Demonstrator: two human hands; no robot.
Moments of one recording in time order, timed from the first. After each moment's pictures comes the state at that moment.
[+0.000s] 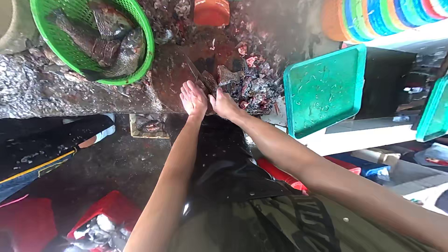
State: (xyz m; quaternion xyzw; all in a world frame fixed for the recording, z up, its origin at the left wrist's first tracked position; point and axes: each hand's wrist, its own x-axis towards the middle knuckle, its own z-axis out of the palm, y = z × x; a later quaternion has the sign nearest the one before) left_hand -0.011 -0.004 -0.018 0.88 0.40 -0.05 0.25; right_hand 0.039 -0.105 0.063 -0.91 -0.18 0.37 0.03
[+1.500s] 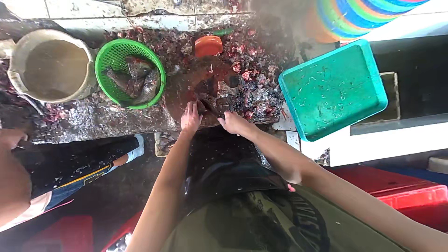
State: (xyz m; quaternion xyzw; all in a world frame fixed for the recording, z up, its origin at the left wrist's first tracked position) left_hand -0.063 0.041 -0.010 0.96 0.17 -0.05 0.22; right_hand 0.019 -0.150 0.104 -0.89 -0.17 0.42 0.07
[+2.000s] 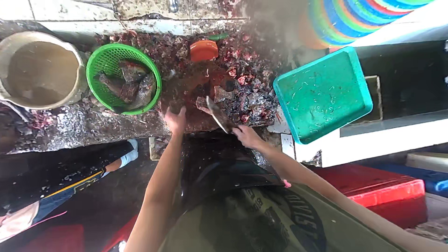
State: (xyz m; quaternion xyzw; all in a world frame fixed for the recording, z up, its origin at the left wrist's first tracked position) left_hand -0.049 0.078 0.029 0.75 0.48 0.05 0.46; right_hand 0.012 -0.240 0.081 -0.86 -0.08 0.45 0.23
